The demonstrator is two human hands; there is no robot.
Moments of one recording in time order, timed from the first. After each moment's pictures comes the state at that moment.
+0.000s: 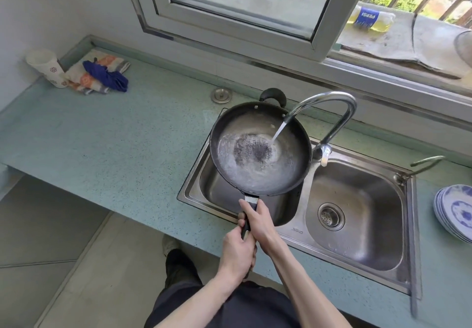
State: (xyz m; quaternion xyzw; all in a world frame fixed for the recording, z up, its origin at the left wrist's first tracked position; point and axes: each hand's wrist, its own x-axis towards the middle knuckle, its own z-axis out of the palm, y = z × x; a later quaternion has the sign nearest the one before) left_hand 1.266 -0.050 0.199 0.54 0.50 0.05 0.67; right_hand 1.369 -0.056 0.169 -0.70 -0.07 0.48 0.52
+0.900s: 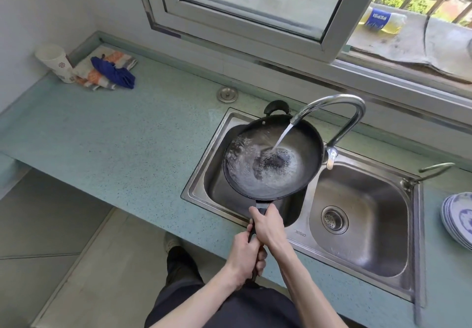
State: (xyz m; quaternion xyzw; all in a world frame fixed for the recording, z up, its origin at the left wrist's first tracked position) left_hand 1.269 -0.050 0.198 0.46 0.46 0.01 0.76; right_hand 1.377 -0.060 0.166 -0.85 -0.08 0.40 0.34
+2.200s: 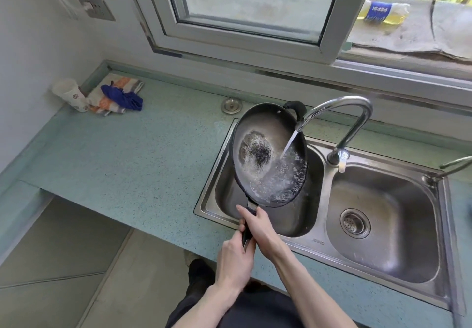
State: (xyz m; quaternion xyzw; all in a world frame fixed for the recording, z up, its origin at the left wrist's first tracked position) left_hand 1.240 -0.009 0.181 0.76 0.48 0.05 0.44; right_hand 1.358 -0.015 0.165 -0.67 -0.06 0.53 0.53
